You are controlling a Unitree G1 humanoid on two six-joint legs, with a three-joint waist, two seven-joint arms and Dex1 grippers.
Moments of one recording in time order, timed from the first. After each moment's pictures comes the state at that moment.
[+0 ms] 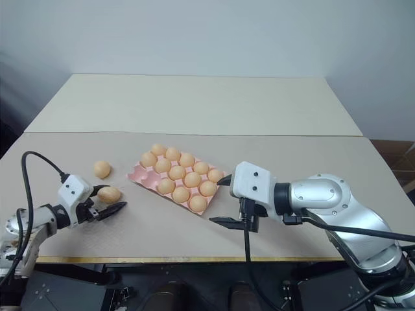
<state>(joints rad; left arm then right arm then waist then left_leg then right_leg) -0.08 0.76 0.21 0.06 -0.24 0.22 -0.87 -0.44 -0.86 0.11 -0.74 0.50 0.82 0.89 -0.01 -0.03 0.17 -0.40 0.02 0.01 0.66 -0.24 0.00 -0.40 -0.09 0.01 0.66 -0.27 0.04</state>
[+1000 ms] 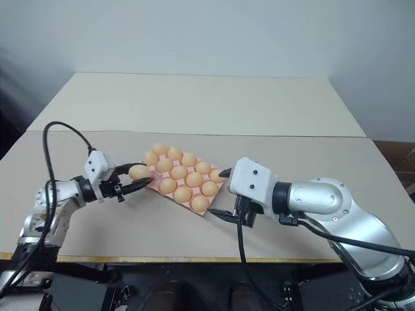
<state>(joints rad) -0.40 0.64 0.06 0.23 -0.30 0.02 -1.05 -0.41 -0.85 0.09 -0.83 0.50 0.88 0.73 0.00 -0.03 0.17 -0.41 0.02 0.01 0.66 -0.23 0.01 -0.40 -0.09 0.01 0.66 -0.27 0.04</state>
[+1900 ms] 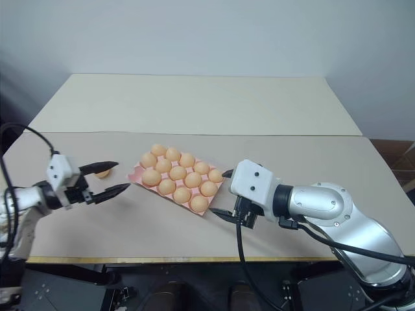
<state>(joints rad) -0.14 0.82 0.32 0.04 -0.43 0.07 -1.09 -0.41 -0.85 0.08 -0.84 0.50 0.90 0.72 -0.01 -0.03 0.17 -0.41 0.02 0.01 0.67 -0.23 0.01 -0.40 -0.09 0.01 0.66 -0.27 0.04</state>
